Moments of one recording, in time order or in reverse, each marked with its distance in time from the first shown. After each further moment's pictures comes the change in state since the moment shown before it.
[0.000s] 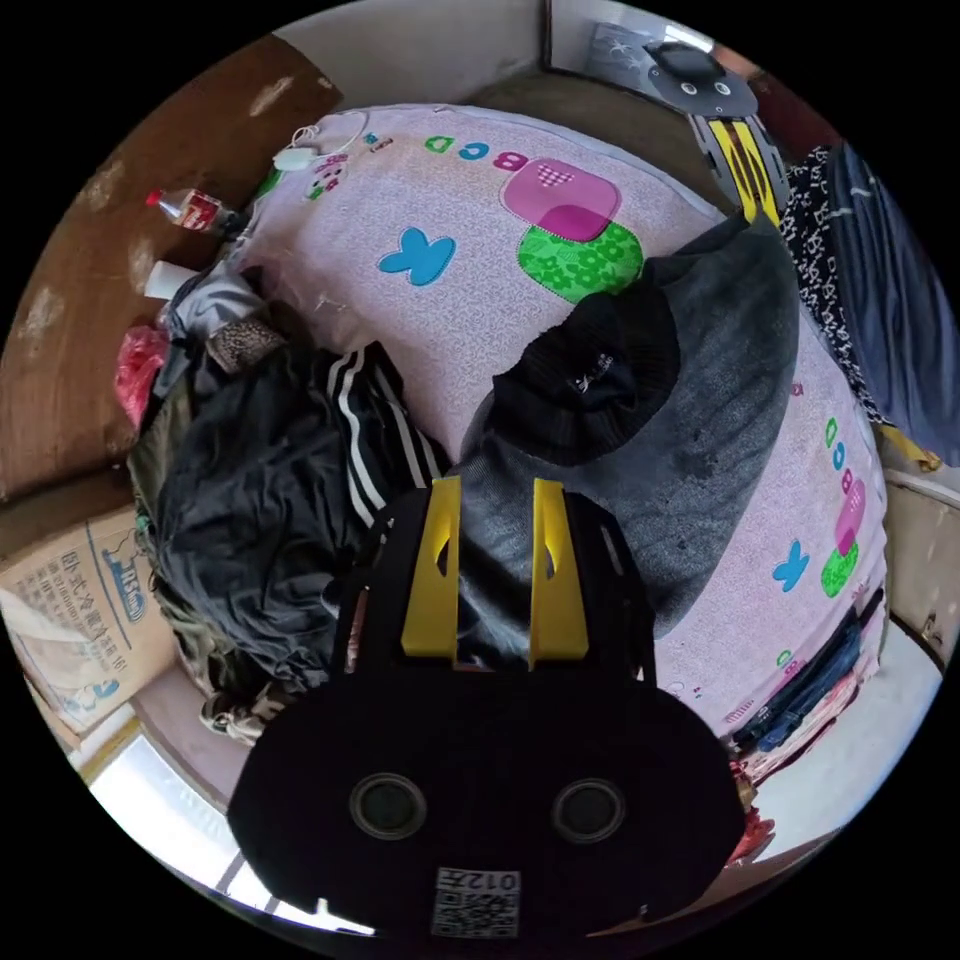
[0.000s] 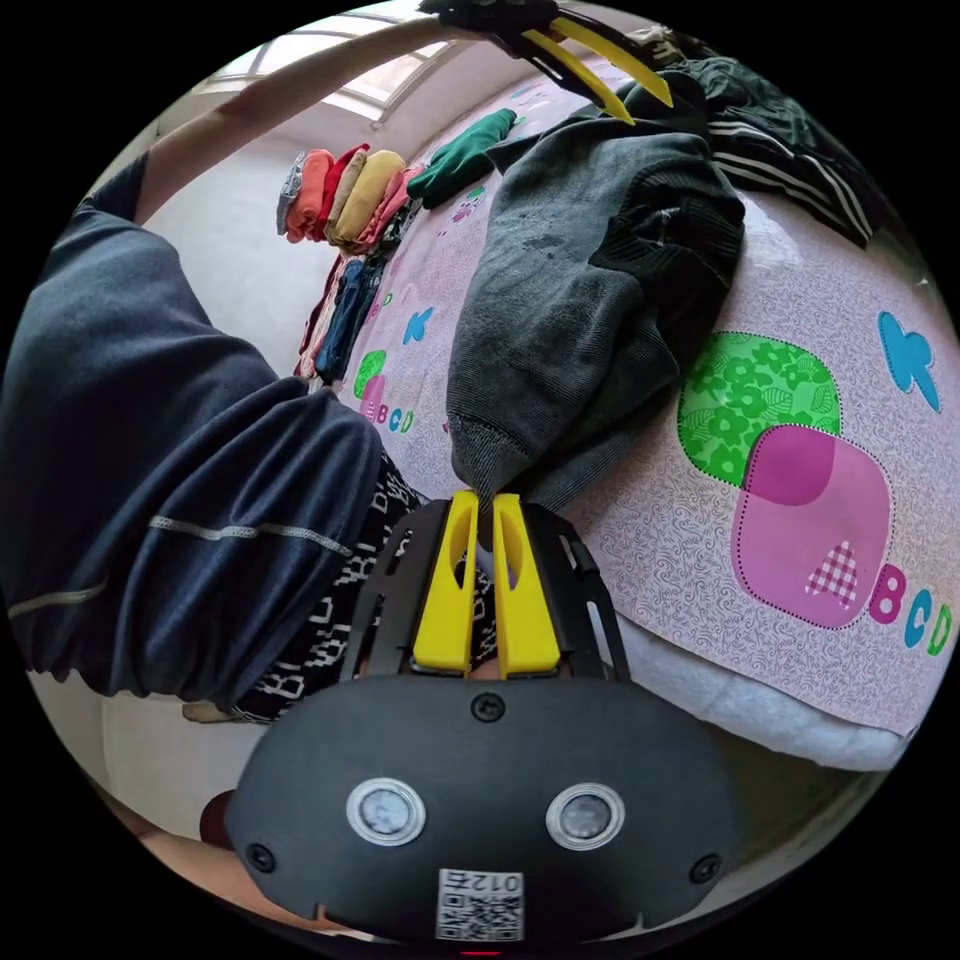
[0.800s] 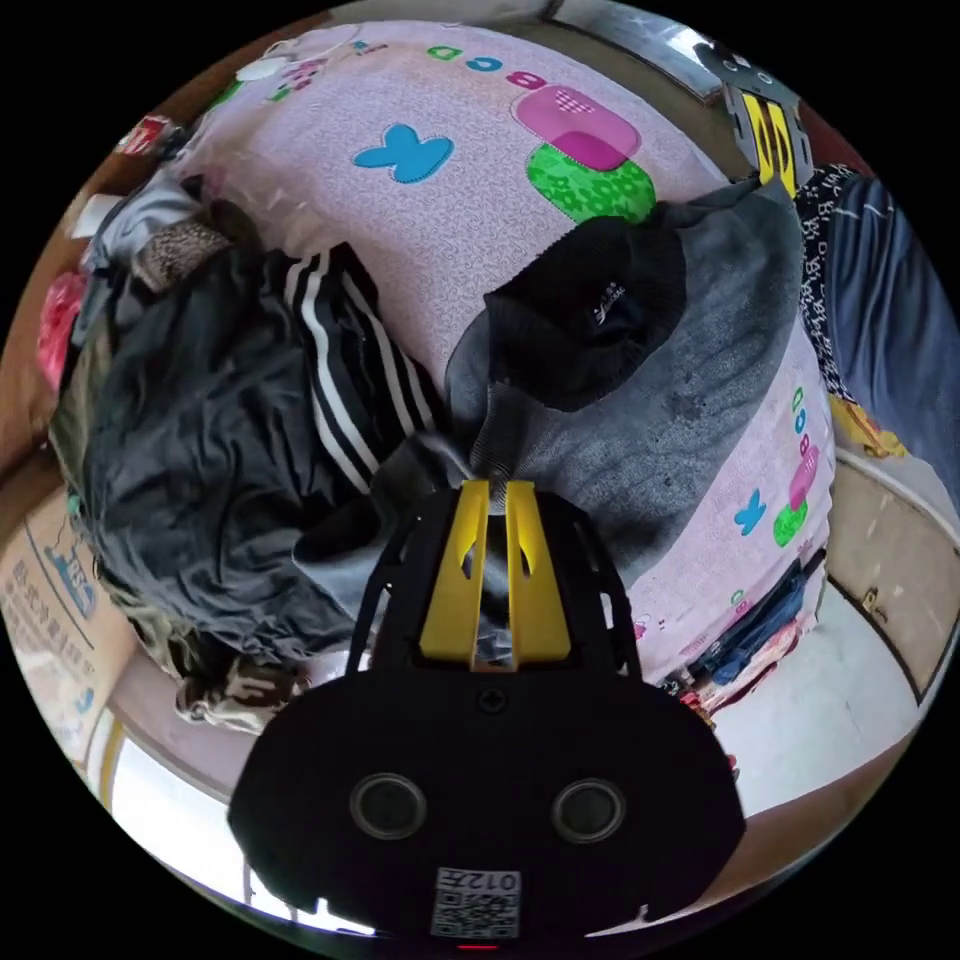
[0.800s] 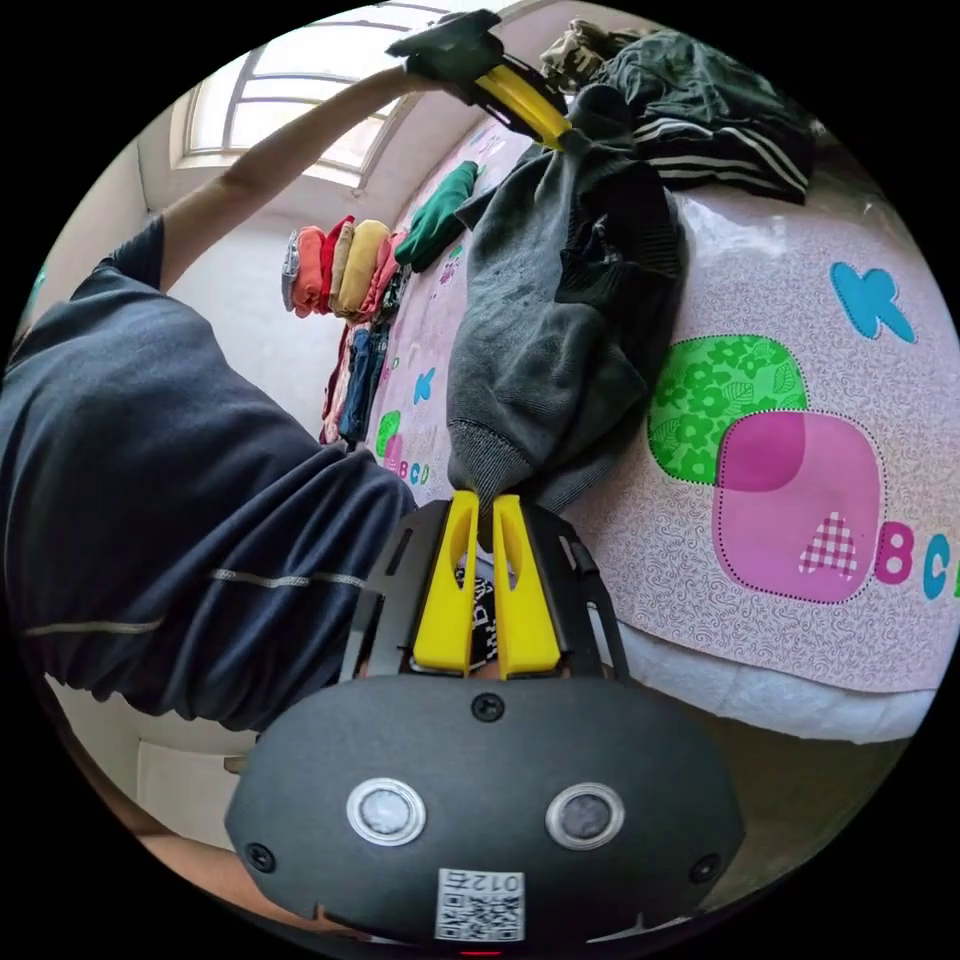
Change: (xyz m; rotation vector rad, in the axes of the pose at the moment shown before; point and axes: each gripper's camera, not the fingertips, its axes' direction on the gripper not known) left arm -0.001 -0.066 0.020 -0.196 0.113 -0.064; right arm -0.088 -0.010 -0.099 0.170 -0.062 0.093
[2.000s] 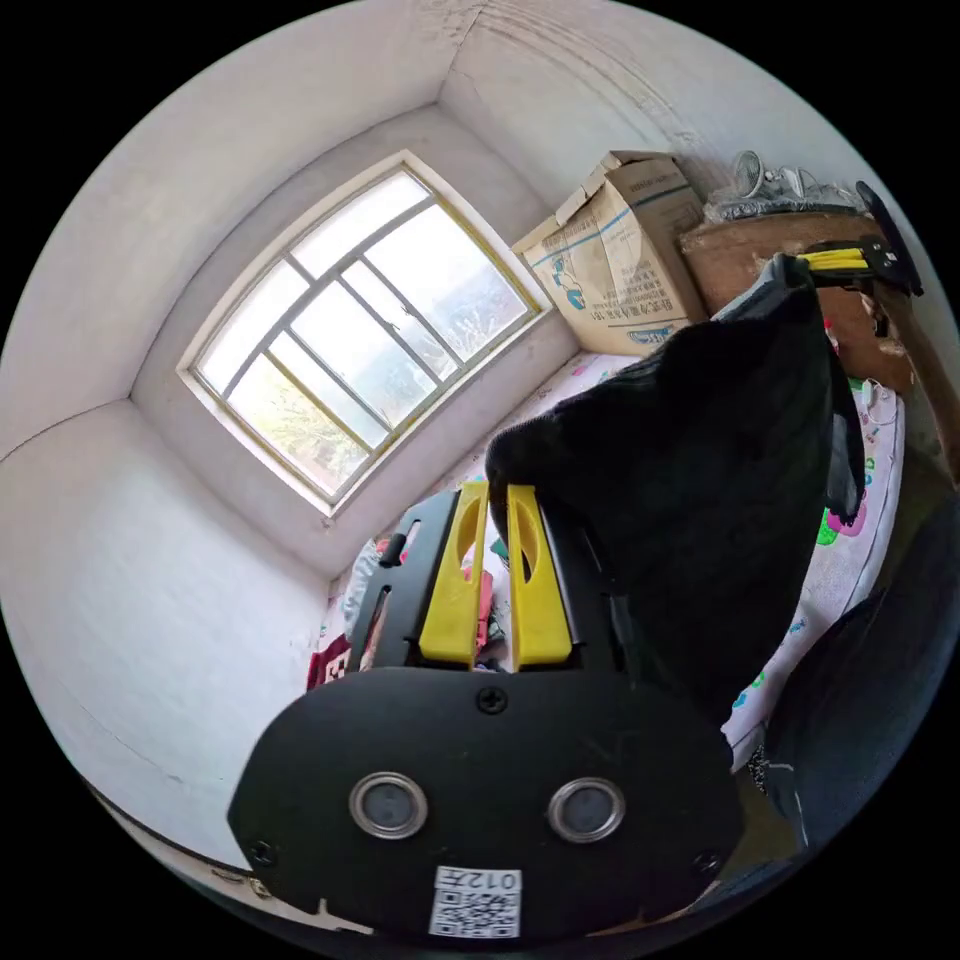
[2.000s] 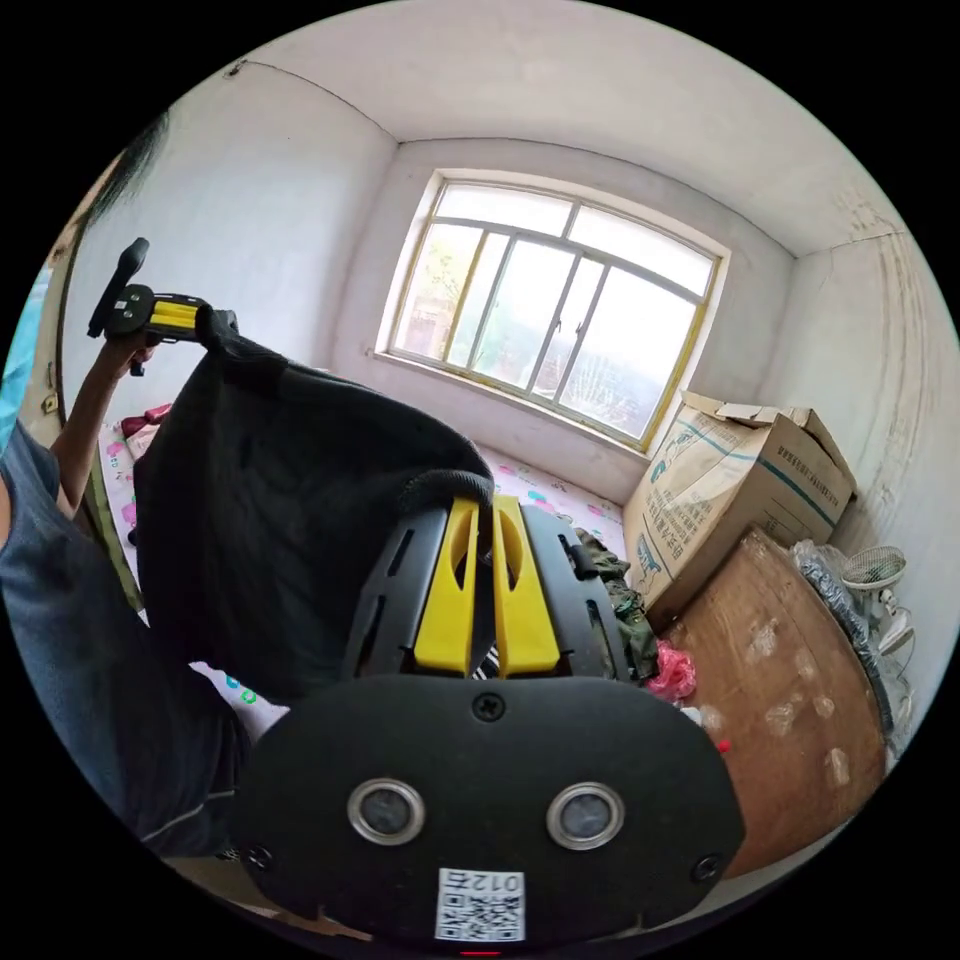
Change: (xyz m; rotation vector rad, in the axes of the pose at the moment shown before) left arm 0.565 0.325 -0.320 0.176 -0.830 -1.683; right arm -0.520 -0.109 -0.118 0.664 0.855 -0.745
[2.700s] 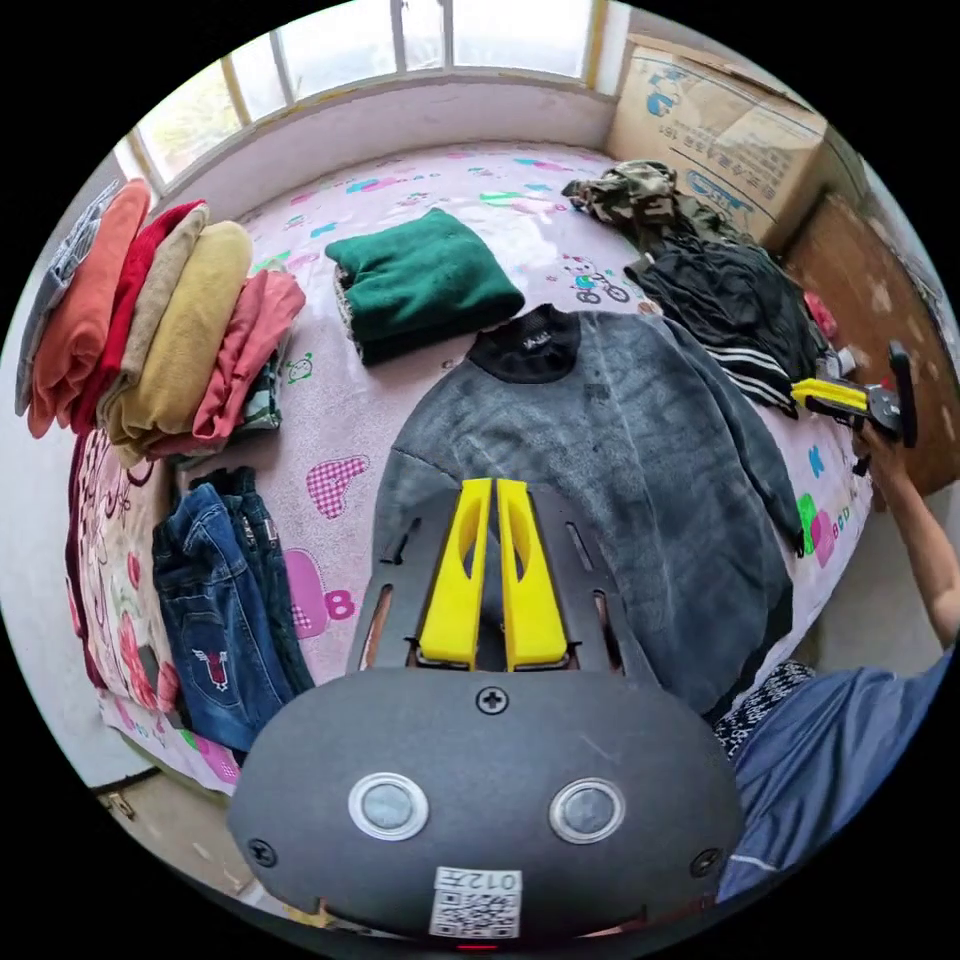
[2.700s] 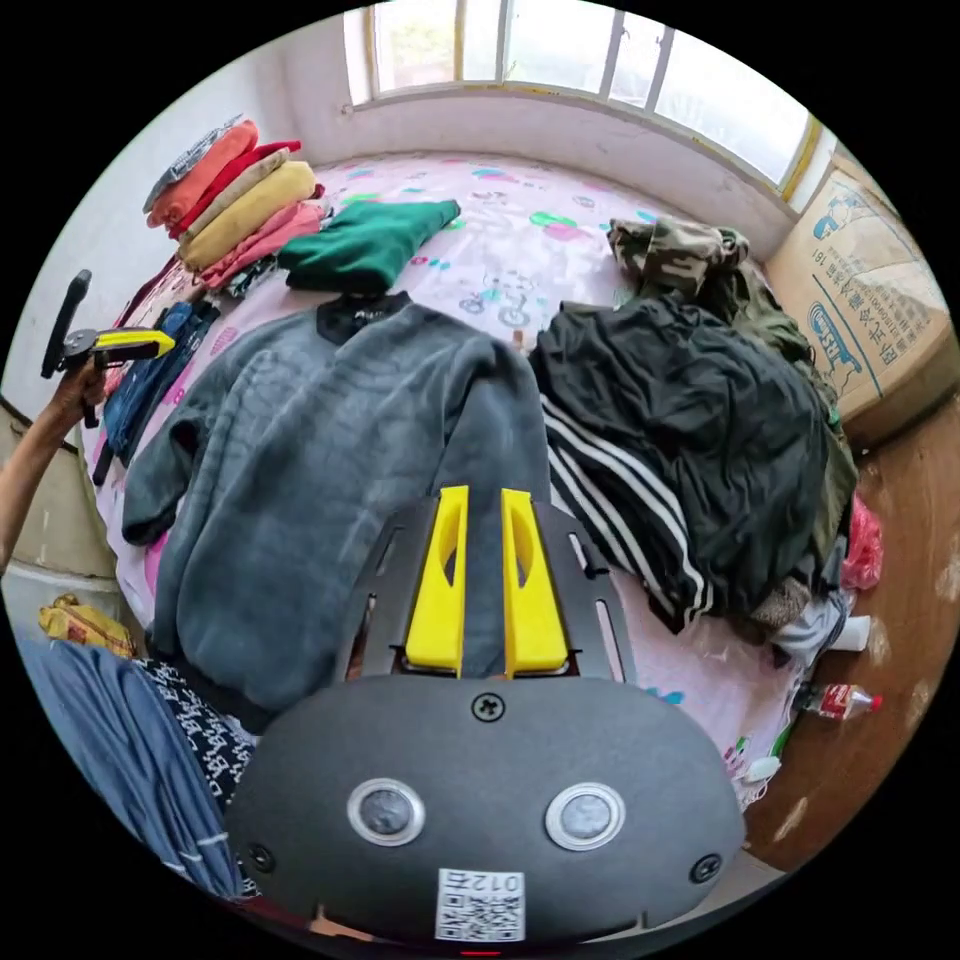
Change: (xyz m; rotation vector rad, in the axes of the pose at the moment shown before) left arm 0.000 0.142 0.431 -0.571 0.542 -0.361; right arm -0.023 0.217 0.498 -0.749 -0.228 0.134
